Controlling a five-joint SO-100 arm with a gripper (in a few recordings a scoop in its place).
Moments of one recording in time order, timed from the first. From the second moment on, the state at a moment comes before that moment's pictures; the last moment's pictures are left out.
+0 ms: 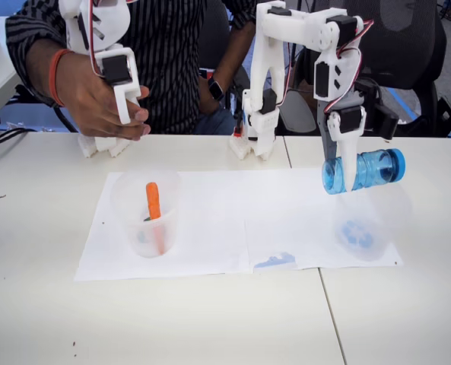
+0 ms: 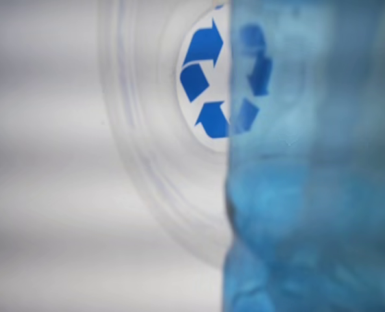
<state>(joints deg) -30.2 95.8 81.7 83.2 21.1</state>
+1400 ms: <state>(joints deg) -30.9 95.8 81.7 82.7 19.3</state>
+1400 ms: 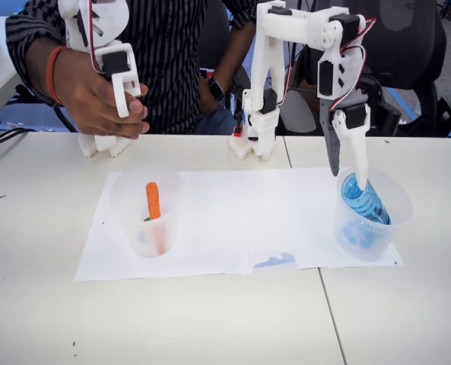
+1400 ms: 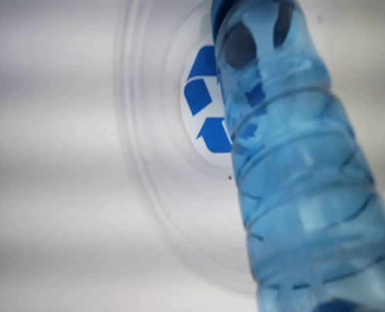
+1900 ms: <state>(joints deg) -27.2 103.5 81.7 82.9 15.1</state>
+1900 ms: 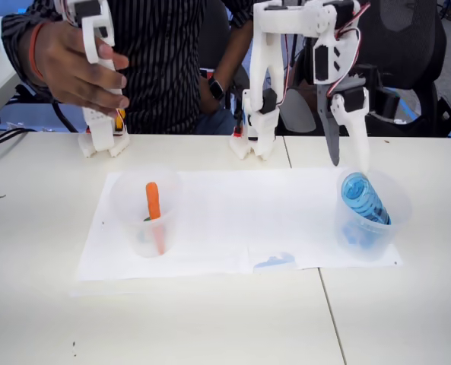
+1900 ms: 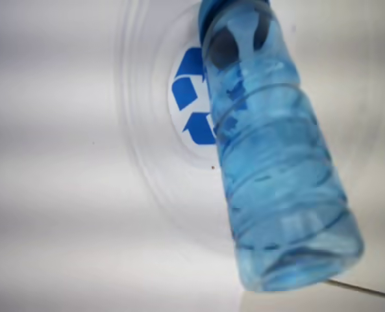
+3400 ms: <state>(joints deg) 6.9 189.5 162.2 60.5 0.4</state>
